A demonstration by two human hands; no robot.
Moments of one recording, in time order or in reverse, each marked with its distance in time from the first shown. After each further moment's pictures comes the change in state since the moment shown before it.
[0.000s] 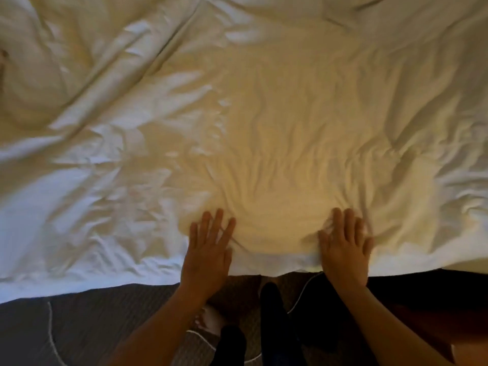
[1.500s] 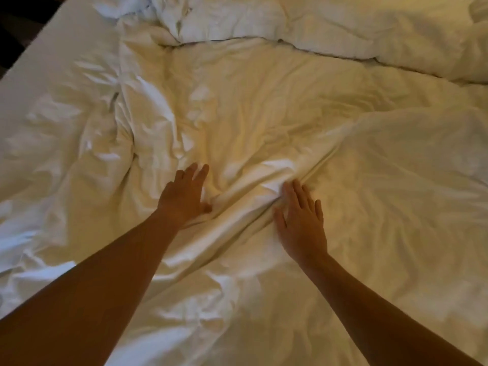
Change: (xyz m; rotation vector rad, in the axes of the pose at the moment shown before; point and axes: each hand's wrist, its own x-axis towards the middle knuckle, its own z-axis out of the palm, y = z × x) left_hand 0.298 -0.417 -0.198 0.053 -0.145 -0.389; right_hand 0.198 -0.513 -0.047 0.194 0.111 -0.612
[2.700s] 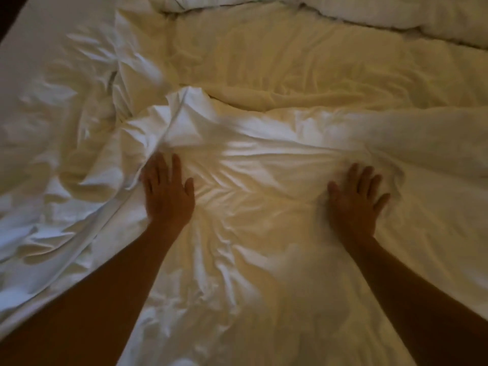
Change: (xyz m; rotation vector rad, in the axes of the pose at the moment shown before) left_hand 0.006 -0.034 0.057 -0.066 0.422 -0.297; right_hand 0.070 0.078 0.001 -0.140 0.014 0.384
